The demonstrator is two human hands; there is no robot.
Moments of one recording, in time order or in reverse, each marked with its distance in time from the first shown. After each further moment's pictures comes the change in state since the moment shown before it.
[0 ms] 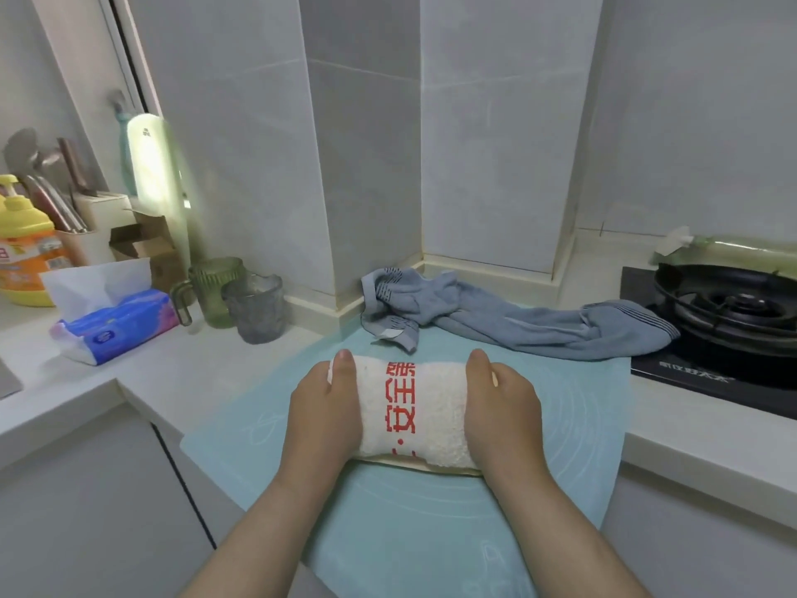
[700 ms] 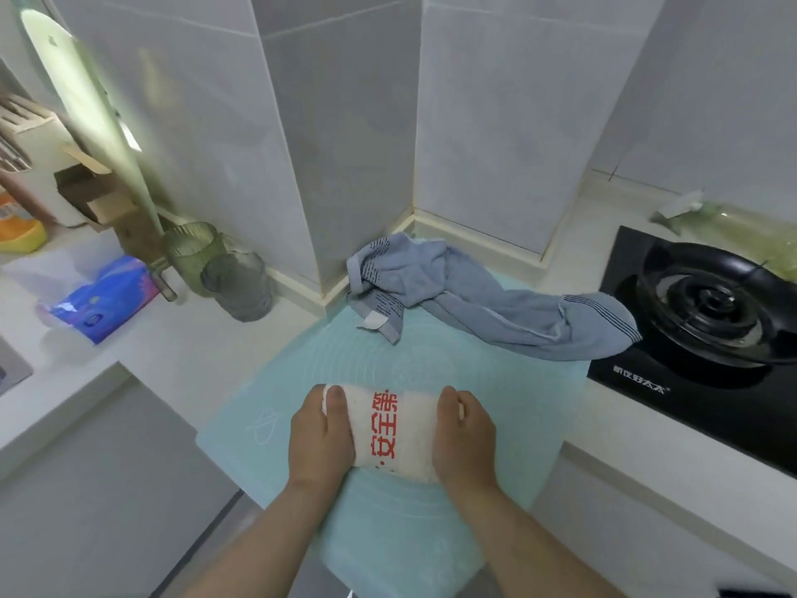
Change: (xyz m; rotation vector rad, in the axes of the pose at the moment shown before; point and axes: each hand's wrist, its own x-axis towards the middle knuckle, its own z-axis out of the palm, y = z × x) left_hand -0.006 0.028 -0.010 0.045 -0.144 -0.275; right_hand 0.004 -0.033 -0.006 -0.099 -0.121 0.348
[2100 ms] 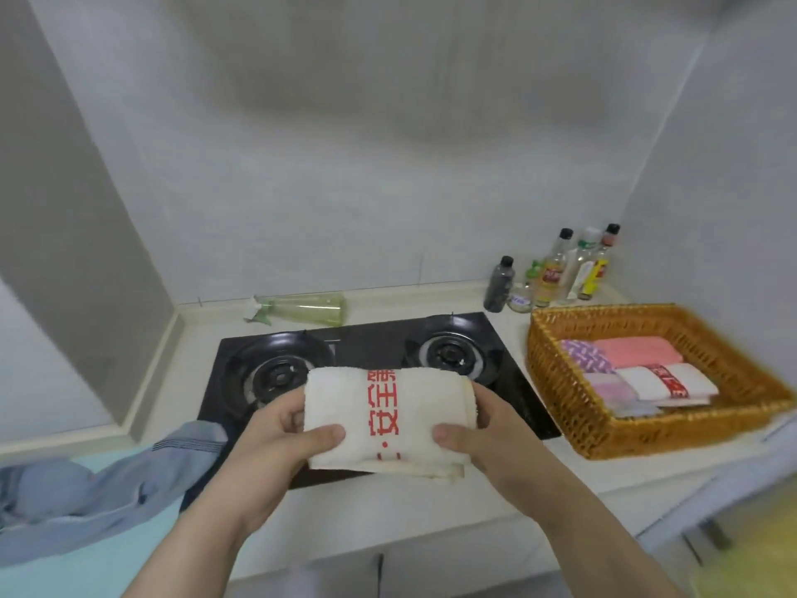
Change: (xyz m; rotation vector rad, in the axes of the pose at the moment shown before) left_hand -0.241 0.399 0.211 -0.435 -1.349 0.112; right_hand -0.065 -0.080 -0.576 0.350 0.059 0.033
